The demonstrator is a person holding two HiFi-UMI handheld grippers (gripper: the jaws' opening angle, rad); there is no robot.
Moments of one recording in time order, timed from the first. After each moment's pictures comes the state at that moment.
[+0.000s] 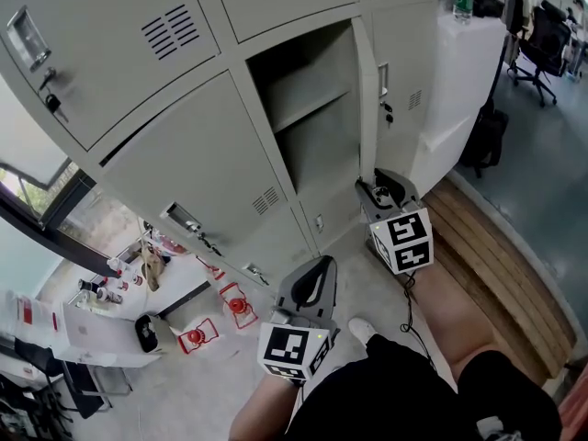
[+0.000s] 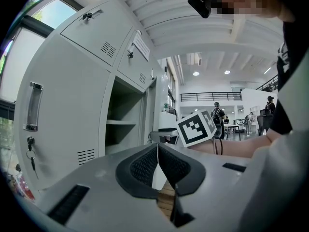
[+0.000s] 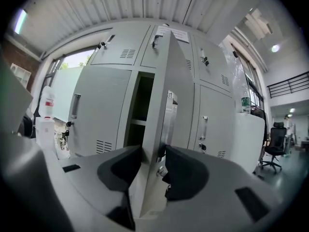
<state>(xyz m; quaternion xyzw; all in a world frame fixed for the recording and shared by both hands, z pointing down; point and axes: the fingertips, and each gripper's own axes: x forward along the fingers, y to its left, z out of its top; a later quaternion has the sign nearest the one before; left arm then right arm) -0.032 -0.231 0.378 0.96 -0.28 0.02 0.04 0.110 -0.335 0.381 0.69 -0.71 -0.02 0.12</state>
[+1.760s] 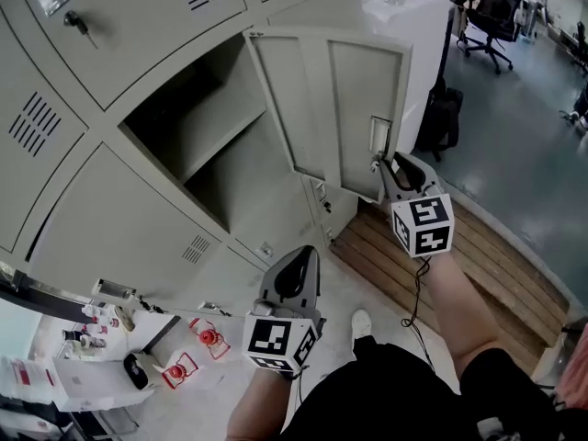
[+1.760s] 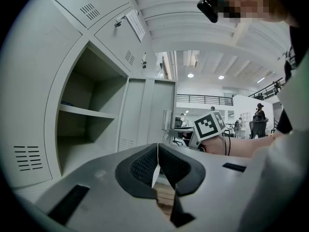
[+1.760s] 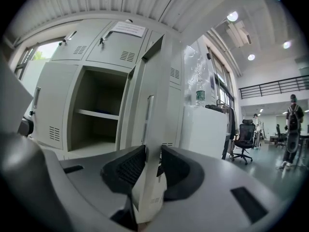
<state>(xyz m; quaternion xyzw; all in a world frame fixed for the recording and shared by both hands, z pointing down) 0.113 -0.272 0.393 0.97 -0.22 0.02 0.07 0.337 -0.302 0.384 0.79 -0.60 0.01 0.11</state>
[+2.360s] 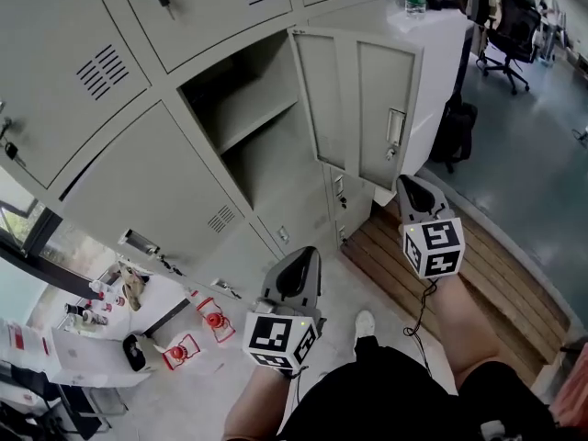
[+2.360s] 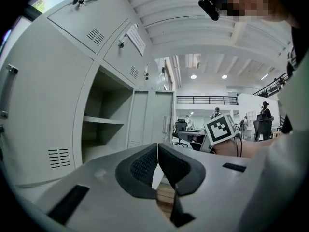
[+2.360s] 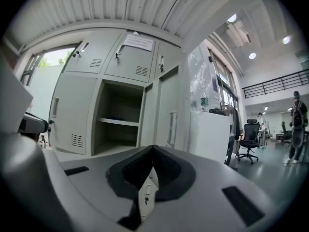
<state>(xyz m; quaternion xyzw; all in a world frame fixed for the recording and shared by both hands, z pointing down) 0.047 -0.233 0.376 0.97 -0.25 0.01 0.05 0.264 -0.242 0.372 0.77 -0.63 0.00 0.09</state>
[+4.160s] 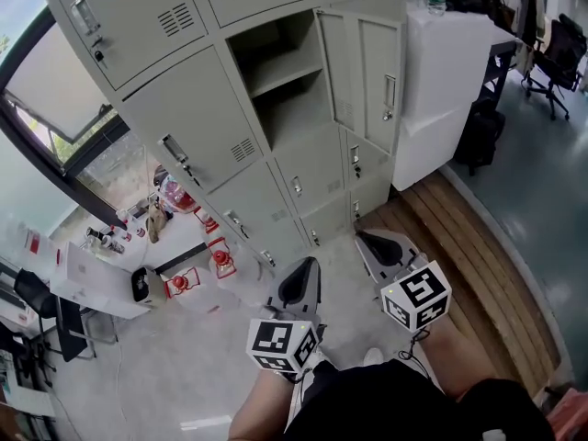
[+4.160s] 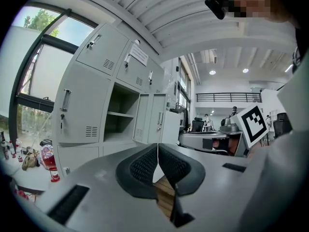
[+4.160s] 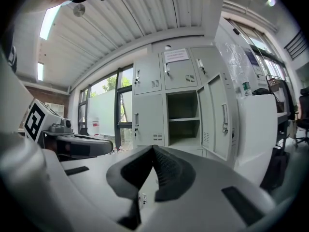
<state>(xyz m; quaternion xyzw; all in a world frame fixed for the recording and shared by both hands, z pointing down) -0.002 -0.039 0.399 0.92 -0.38 0.02 0.08 0.090 -0.047 0.391 0.54 -0.84 0.05 0.06</state>
